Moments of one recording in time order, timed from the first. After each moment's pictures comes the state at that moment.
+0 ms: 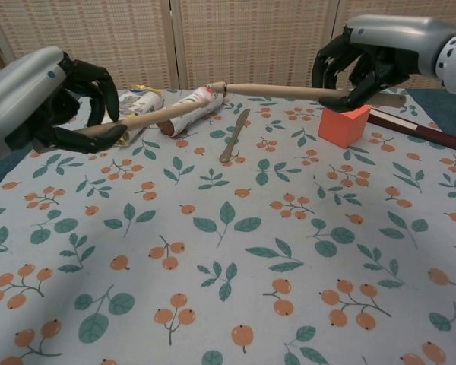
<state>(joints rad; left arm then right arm) -0.45 -1.71 -0.17 -1.56 1.50 1.47 0.34 0.74 -1.29 0.26 -1.83 -0.93 1.03 -0.36</state>
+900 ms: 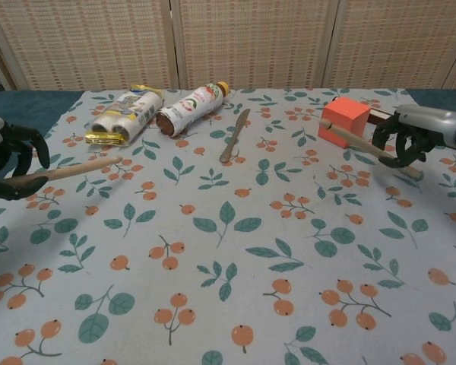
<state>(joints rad) -0.37 -1.59 -0.10 -1.33 1.42 1.34 0.18 0.72 -1.56 0.16 -0.99 -1.13 0.73 0.15</state>
